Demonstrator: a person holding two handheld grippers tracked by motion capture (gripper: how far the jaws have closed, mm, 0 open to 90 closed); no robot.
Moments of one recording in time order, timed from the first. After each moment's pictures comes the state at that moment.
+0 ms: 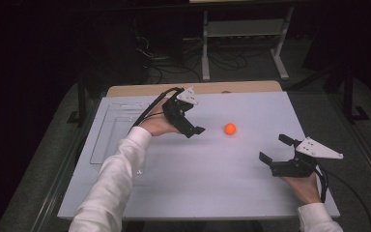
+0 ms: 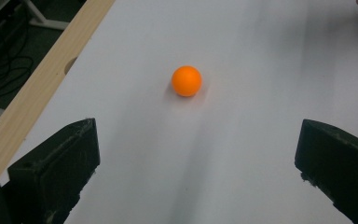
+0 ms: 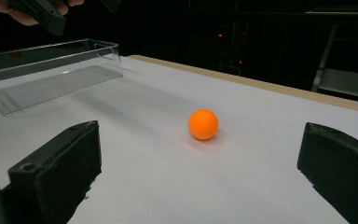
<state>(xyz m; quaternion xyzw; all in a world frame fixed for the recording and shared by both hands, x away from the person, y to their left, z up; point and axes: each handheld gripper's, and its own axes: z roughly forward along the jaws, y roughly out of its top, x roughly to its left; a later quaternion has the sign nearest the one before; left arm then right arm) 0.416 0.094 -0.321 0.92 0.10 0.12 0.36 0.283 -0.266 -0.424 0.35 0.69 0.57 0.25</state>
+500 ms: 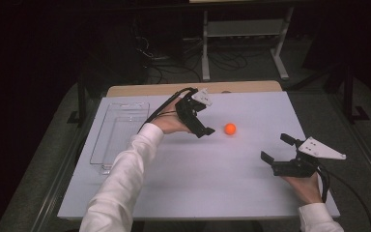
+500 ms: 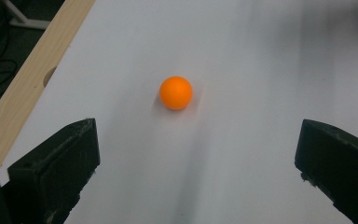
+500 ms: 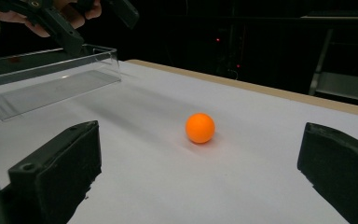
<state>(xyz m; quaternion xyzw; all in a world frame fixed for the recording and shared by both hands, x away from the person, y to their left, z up) 0.425 0.061 -0.326 0.93 0.07 0.11 0.35 0.282 -0.269 -0.423 0.35 0.69 0.58 0.26</state>
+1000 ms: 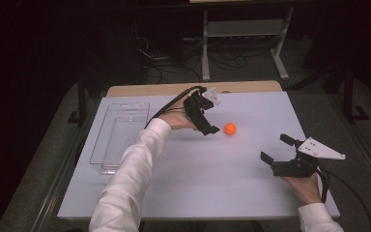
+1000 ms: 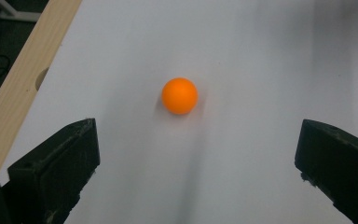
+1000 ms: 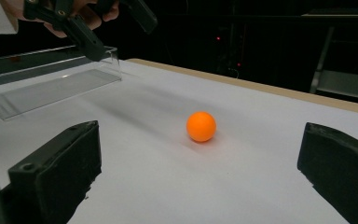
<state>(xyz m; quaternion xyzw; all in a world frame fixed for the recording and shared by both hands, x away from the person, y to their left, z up) 0.439 0.039 -0.333 0.94 0.06 0.11 0.32 0.282 -0.269 -0.424 0.35 0.69 0.58 0.25</state>
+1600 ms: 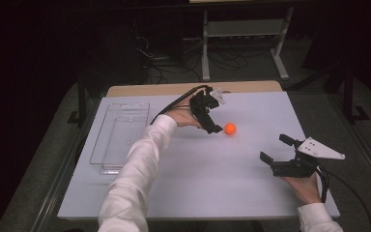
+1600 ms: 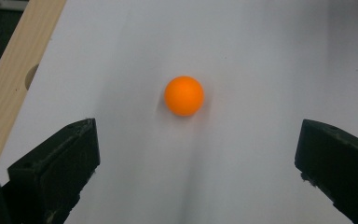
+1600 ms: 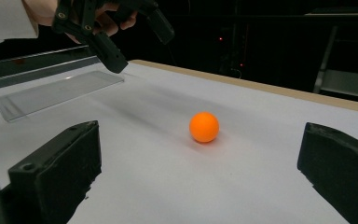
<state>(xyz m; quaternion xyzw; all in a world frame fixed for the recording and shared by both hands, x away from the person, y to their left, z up) 0.454 0.024 -0.342 0.95 0.06 0.10 0.30 0.282 -0.267 -0.425 0.36 0.69 0.58 0.25</state>
